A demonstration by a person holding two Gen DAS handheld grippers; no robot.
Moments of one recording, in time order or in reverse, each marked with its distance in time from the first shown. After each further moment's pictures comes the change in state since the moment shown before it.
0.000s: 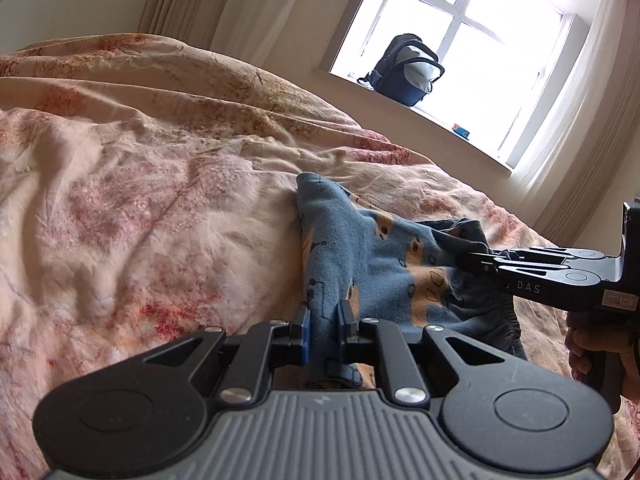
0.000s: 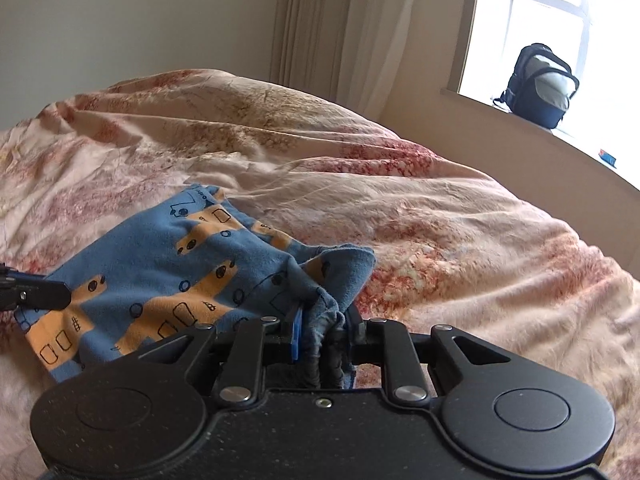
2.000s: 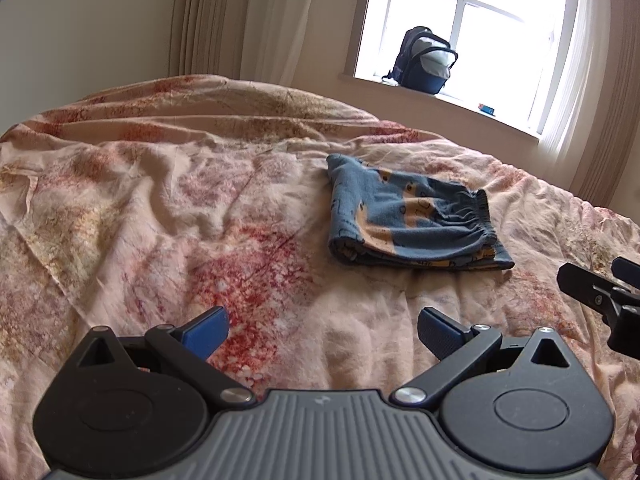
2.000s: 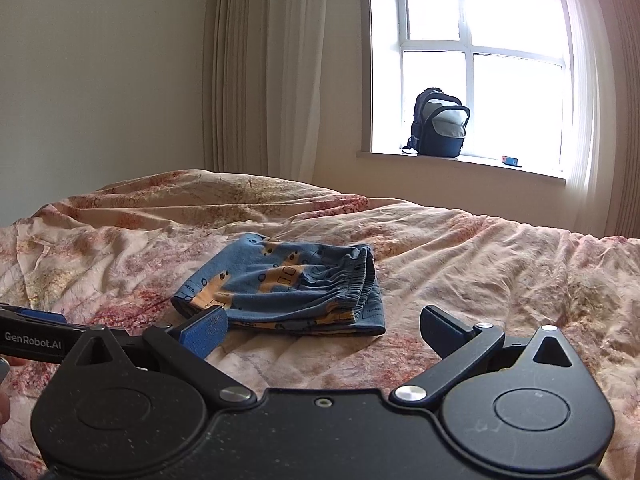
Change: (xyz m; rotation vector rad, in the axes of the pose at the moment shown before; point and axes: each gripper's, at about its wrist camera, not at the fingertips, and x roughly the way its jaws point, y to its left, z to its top) left arm -0.128 -0.036 -0.064 0.134 -0.004 0.197; right arm -0.208 0.111 -0.102 0.260 -0.266 -0.194
